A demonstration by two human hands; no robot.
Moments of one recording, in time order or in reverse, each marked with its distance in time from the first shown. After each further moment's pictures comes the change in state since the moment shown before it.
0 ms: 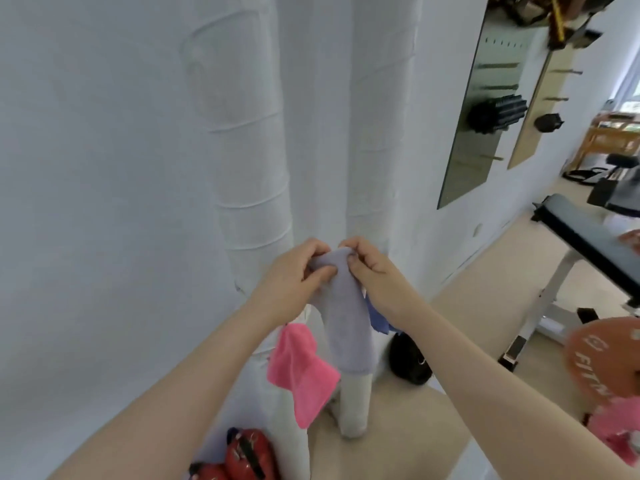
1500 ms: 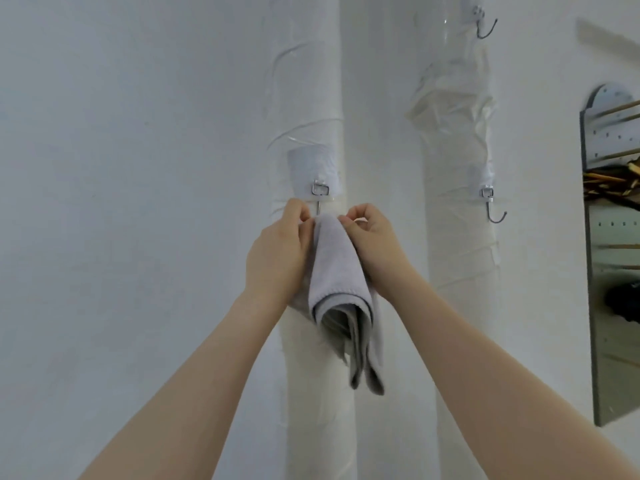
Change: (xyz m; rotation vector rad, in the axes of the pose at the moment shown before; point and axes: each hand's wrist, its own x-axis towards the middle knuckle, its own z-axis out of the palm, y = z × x) left_hand 0.155 0.108 -0.182 0.548 0.868 0.084; right_hand 0.223 -0.214 -0.005 0.152 0.083 -0.459
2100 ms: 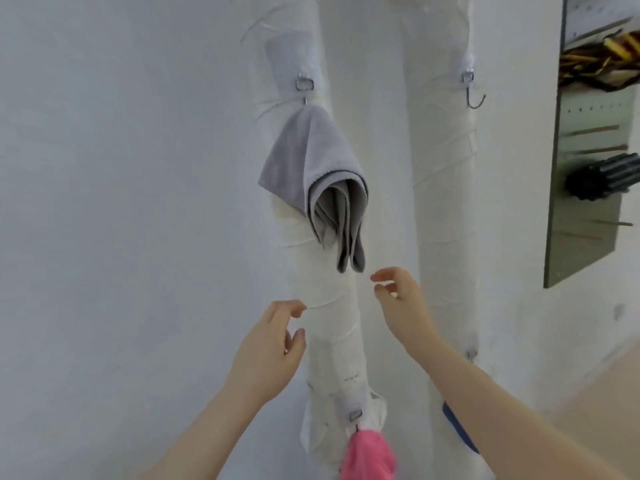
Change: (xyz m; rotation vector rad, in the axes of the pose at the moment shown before) left_hand -0.213 -0.083 -0.023 -0.029 -0.559 -0.057; right_hand -0.187 0.118 -0.014 -0.353 0.139 0.279
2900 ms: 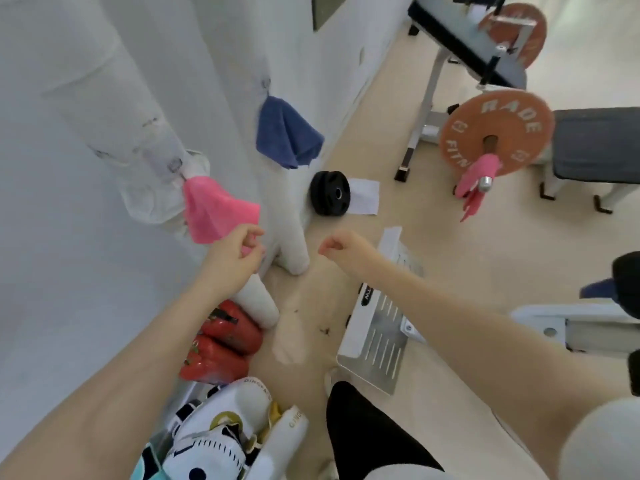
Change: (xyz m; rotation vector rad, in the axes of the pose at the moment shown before) left_hand -0.190 0.006 0.132 -0.425 -0.843 -0.078; right_hand -0.333 0.091 -0.047 -0.331 -0.116 0.865
